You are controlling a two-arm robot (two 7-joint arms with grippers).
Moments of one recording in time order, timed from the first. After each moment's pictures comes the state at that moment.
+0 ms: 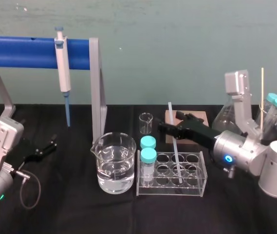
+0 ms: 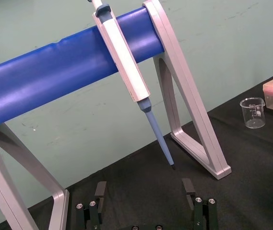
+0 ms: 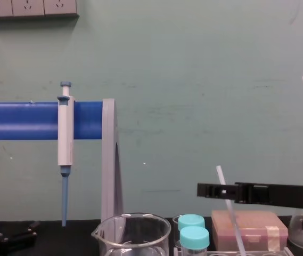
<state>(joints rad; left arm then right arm) -0.20 0.60 0.45 -1.41 -0.25 -0.12 0.03 0.43 0.40 -0.44 -1.34 0.66 0.27 0.37</state>
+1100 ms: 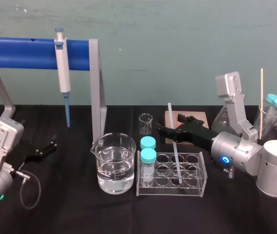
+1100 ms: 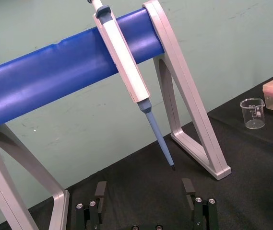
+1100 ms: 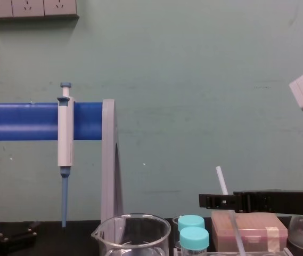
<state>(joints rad) -0.20 0.60 0.45 -1.41 -0.25 -0.12 0.03 0.43 0.39 -0.45 -1.34 0.57 0.30 0.32</state>
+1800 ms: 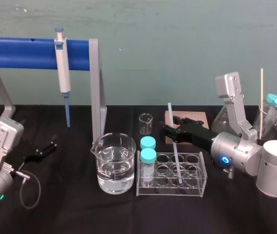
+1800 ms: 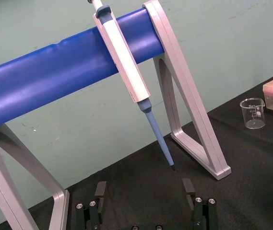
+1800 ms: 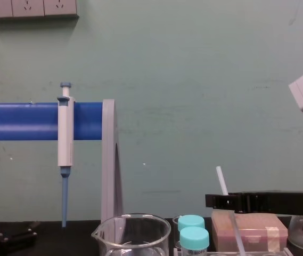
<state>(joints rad) -0.20 0.60 0.45 -1.41 -0.25 -0.12 0.03 0.44 0.38 -0.45 -1.33 0.57 0.30 0.32</state>
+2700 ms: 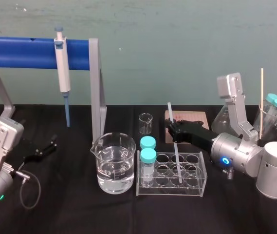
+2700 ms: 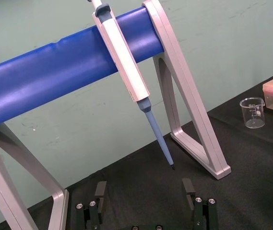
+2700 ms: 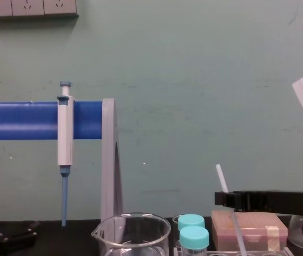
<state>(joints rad) -0.20 0.60 0.45 -1.41 -0.25 -0.12 0.03 0.42 0.38 -0.44 -1.34 0.58 0.29 0.34</state>
